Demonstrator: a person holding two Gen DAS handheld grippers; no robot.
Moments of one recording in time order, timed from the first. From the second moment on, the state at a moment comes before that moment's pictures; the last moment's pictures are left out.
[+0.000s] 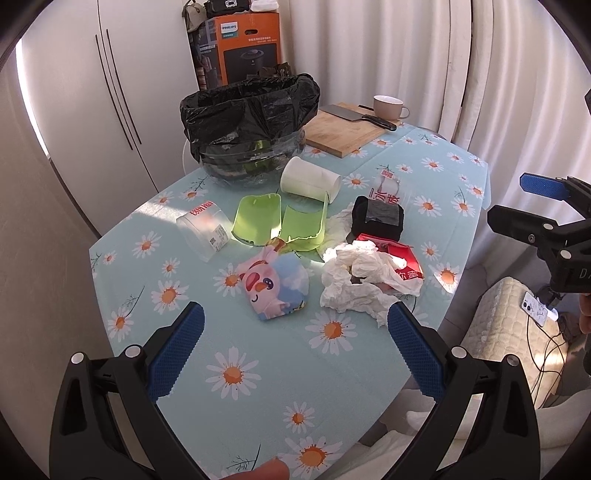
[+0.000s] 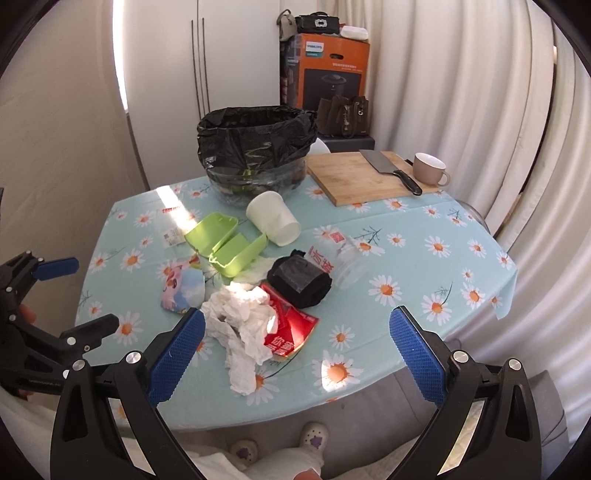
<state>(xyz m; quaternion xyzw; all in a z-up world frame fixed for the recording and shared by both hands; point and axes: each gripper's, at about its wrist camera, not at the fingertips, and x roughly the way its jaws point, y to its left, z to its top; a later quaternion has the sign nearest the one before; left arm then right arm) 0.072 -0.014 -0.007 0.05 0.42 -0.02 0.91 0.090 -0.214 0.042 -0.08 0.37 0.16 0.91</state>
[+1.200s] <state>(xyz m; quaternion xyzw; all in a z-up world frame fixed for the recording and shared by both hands) 0.141 -0.035 -0.047 -0.06 0.47 0.21 0.86 0.281 -0.251 -0.020 -0.18 0.44 0.32 0.82</state>
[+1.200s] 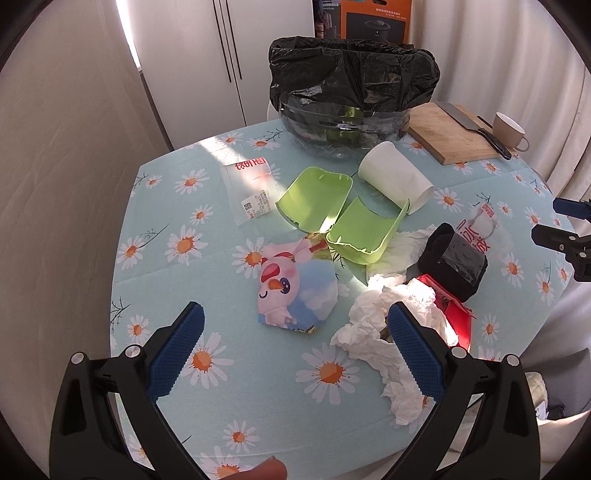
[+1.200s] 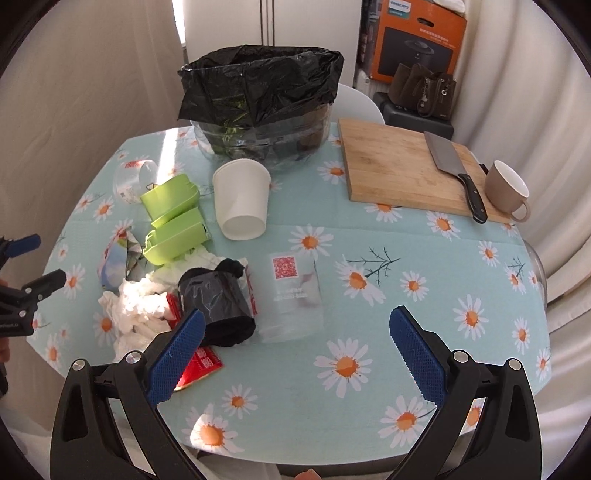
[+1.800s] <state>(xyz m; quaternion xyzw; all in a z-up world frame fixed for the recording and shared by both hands) 0.180 -0.011 -0.098 -0.05 0.54 0.20 0.82 0.337 -0.229 -0.086 -0.18 0.52 0.30 0.78</state>
